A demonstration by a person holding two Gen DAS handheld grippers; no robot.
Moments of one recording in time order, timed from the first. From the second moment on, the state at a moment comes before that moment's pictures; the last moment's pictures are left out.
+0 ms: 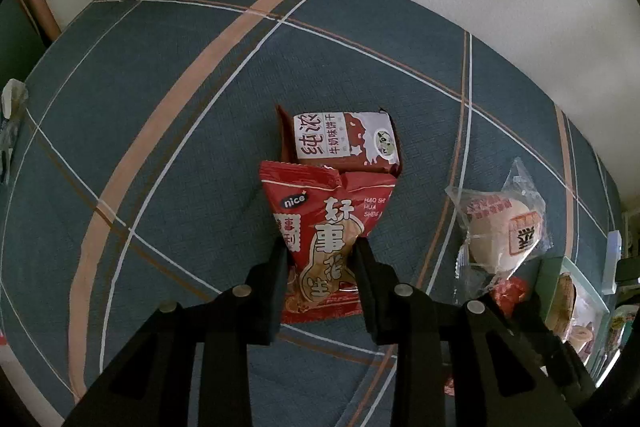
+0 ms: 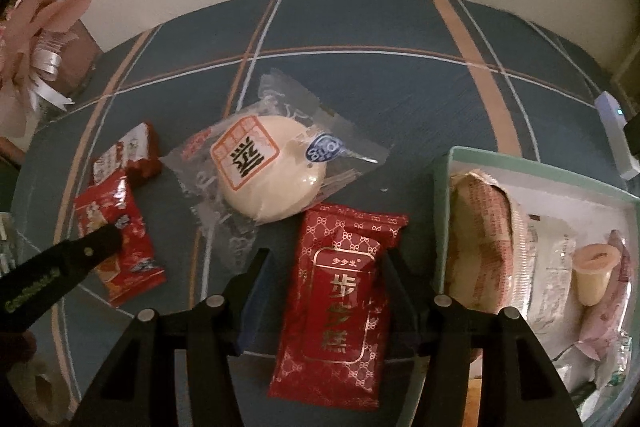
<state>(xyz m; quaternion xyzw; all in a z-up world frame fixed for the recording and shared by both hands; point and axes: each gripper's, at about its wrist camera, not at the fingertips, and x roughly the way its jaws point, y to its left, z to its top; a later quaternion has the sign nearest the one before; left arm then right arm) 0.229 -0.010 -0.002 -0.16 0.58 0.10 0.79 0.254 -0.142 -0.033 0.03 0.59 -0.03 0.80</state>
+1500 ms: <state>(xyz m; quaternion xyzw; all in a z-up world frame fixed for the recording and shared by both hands) 0.227 -0.020 0.006 -0.15 0.58 0.08 0.80 0.249 -0.108 -0.042 -0.01 0.63 -0.03 0.77</state>
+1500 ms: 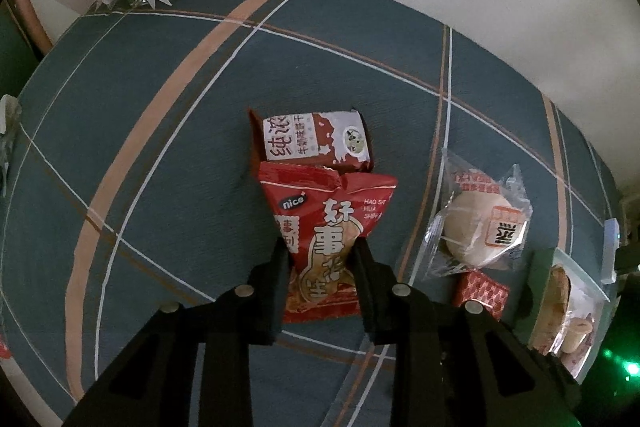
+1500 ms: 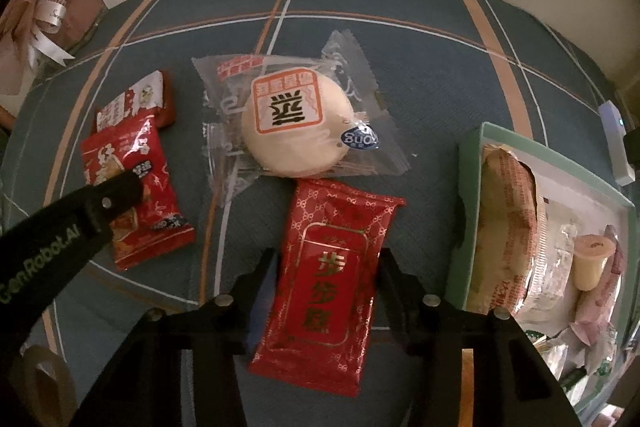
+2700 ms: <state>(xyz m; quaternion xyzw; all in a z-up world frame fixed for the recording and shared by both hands) 0.195 -0.024 0.114 -0.17 0.47 0.05 0.86 0.239 -0.176 0.080 0.08 0.55 -0.03 0.83</state>
